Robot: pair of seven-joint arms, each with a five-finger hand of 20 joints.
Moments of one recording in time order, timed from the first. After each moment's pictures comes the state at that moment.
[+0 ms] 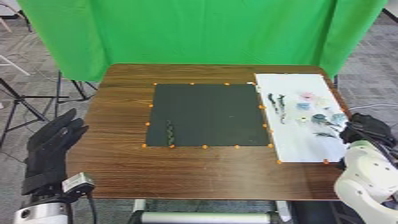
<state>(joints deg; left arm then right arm) 141.1 -51.8 -96.1 -130.9 46.8 34.8 29.3 -103.7 -35.3 78.2 -113.5 -130.3 -2.3 59.6</state>
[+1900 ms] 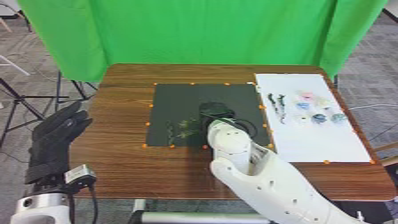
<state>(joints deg) 137.5 -52.3 -96.7 -130.8 49.8 32.6 24.4 -66.5 -71.0 38.3 -100.7 -134.1 -25.4 49.8</state>
